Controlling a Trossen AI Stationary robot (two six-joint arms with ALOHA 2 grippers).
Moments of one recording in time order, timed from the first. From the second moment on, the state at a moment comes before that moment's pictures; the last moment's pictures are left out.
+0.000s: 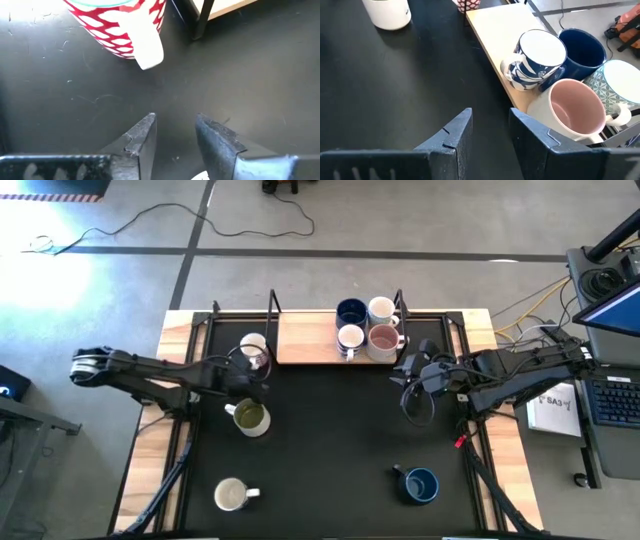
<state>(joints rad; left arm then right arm) 0.00 1.15 0.68 -0.81 -0.49 -1.09 0.19 1.03 1.06 -0.84 0.47 0.31</state>
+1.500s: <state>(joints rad) 0.02 1.50 0.72 -0.78 -0.85 -1.36 0.19 1.03 1.06 -0.86 0.47 0.33</state>
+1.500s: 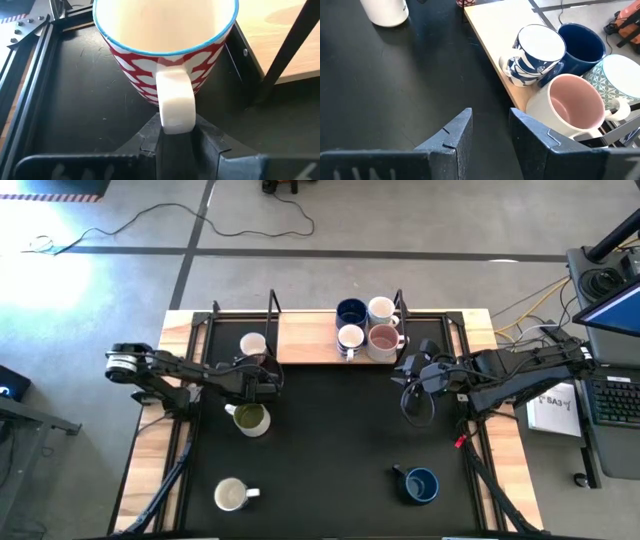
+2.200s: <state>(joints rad) 0.02 1.41 0.72 -0.84 -0.82 -1.36 0.19 1.03 1.06 -0.86 0.47 0.33</state>
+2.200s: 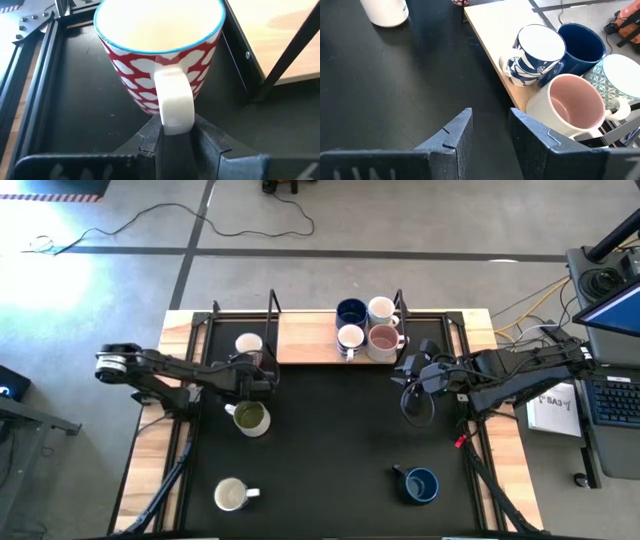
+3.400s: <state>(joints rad) -0.05 1.05 0.75 -0.84 -0.83 -1.17 0.19 1.03 1.06 -0.86 0.47 0.33</state>
